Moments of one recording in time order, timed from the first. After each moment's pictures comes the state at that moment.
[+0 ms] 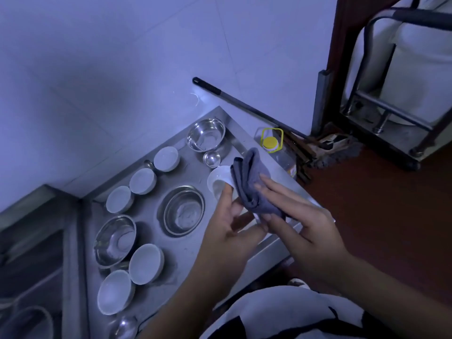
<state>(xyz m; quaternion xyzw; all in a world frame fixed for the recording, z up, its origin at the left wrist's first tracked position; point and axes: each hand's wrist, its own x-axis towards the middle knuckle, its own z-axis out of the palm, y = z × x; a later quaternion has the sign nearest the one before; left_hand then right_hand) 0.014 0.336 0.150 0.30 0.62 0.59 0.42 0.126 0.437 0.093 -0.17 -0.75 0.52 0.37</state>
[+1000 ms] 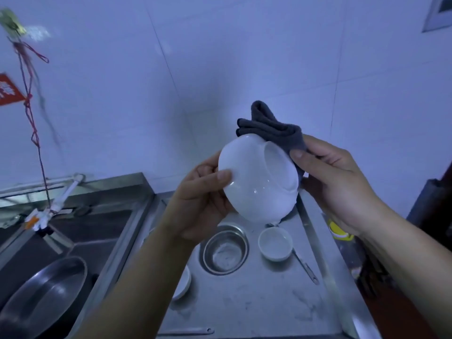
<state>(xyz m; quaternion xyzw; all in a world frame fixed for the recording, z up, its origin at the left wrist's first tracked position) -0.100 0.327 0.263 0.31 0.44 0.77 0.34 -0.013 0.525 0.240 0.11 -0.58 0.78 0.22</state>
